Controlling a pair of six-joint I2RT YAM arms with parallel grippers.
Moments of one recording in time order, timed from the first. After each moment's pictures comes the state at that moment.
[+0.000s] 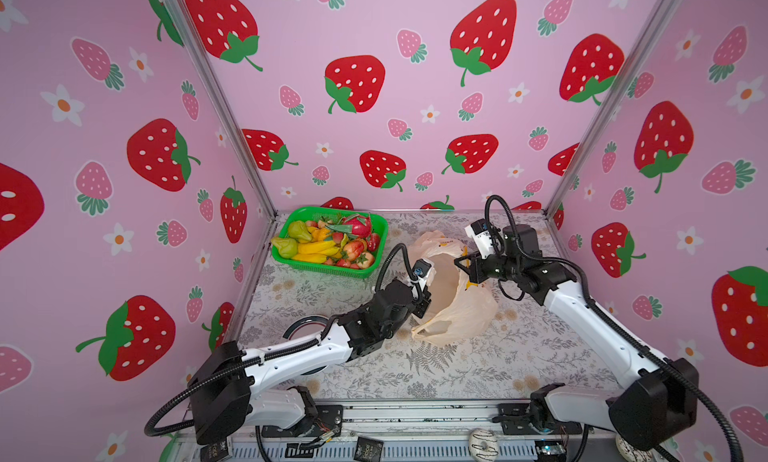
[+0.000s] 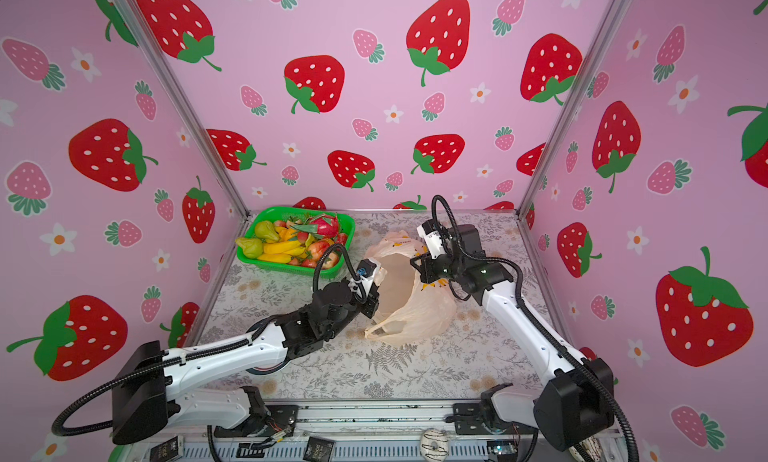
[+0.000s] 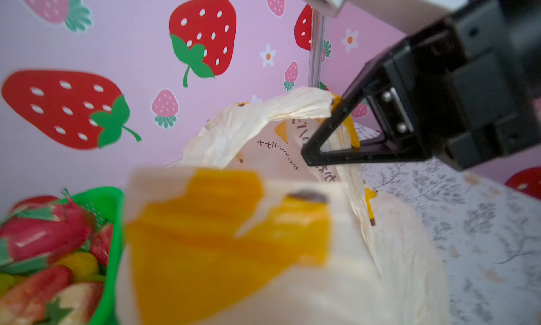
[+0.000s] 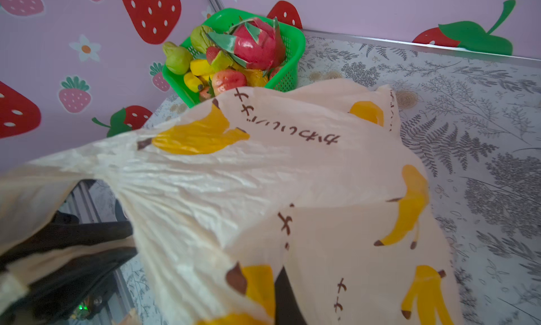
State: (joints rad) left arm -0.98 1.28 0.85 0.18 -0.35 -0.03; right arm 0.47 1.28 1.12 -0.47 -0.44 0.04
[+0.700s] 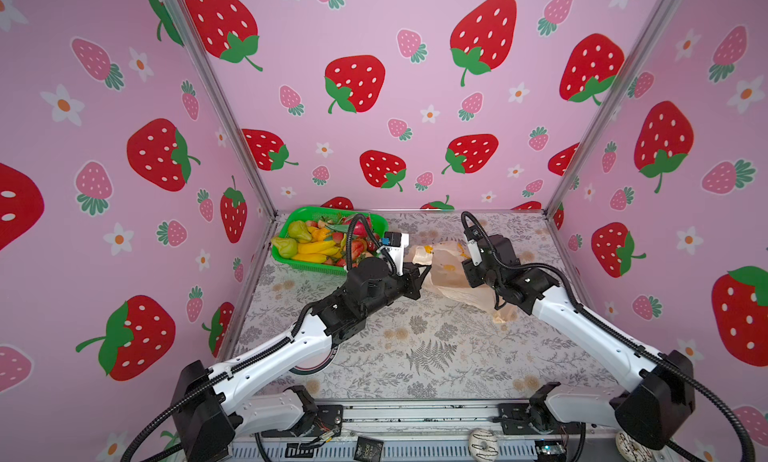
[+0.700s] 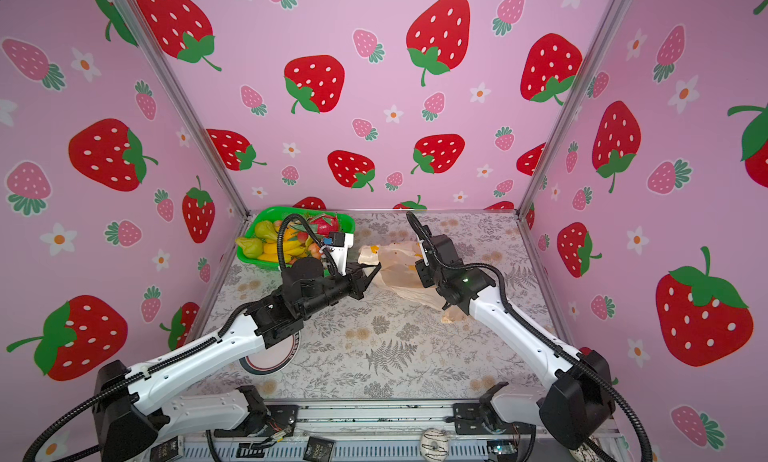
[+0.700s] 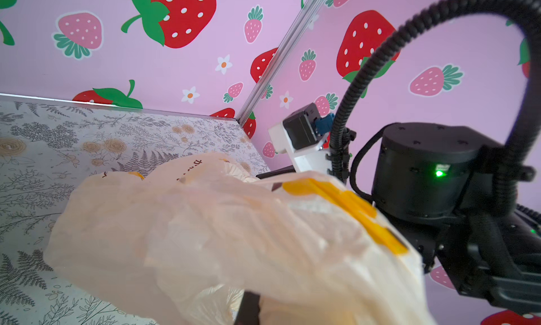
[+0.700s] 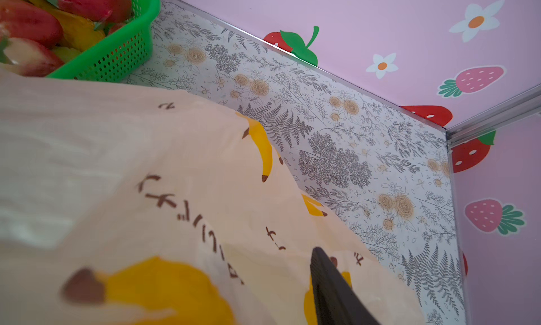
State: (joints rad) left arm -0.82 1.19 0.97 0.05 0.06 -0.61; right arm 0.67 1.29 1.09 -0.49 0.32 -0.06
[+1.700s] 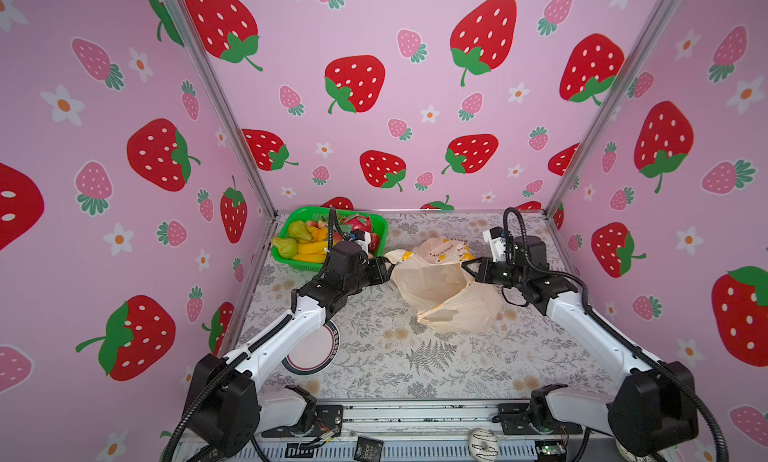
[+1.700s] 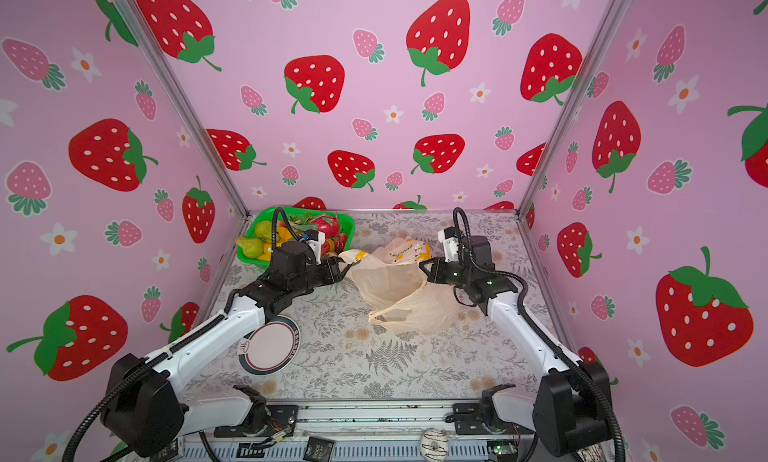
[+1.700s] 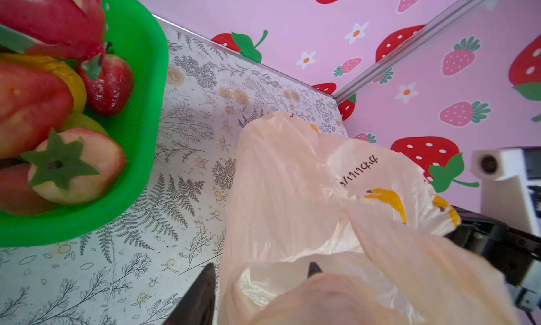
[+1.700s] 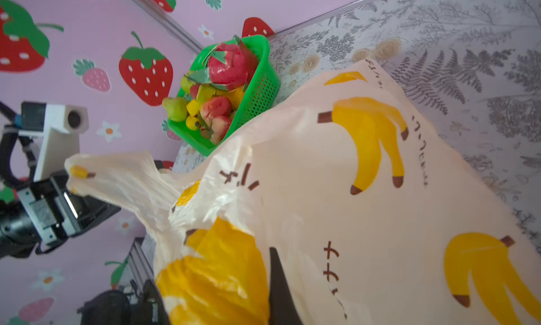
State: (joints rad) left arm -0.46 1.28 0.92 -0.14 0.23 -0.61; right arm 0.34 1.24 0.86 -0.16 -0.55 0.52
